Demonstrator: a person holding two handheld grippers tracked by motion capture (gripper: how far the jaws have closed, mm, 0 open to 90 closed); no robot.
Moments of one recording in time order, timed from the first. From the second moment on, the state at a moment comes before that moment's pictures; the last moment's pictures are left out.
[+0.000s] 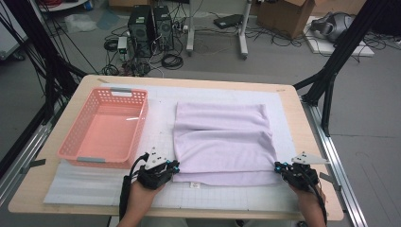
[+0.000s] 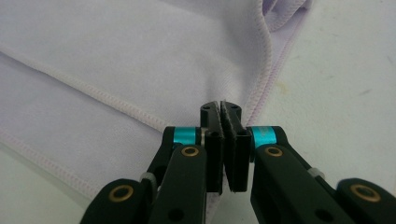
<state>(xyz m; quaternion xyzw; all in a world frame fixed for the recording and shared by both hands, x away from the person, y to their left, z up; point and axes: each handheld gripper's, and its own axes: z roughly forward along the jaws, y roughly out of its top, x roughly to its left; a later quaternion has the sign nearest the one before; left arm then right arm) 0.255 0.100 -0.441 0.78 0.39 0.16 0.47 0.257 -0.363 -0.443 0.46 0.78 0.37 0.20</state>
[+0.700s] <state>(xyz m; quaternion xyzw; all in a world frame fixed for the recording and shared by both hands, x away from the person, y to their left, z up) 0.241 0.113 -0.436 0.76 0.39 0.13 0.51 0.232 -0.368 -0.433 0.47 0.77 0.38 0.20</state>
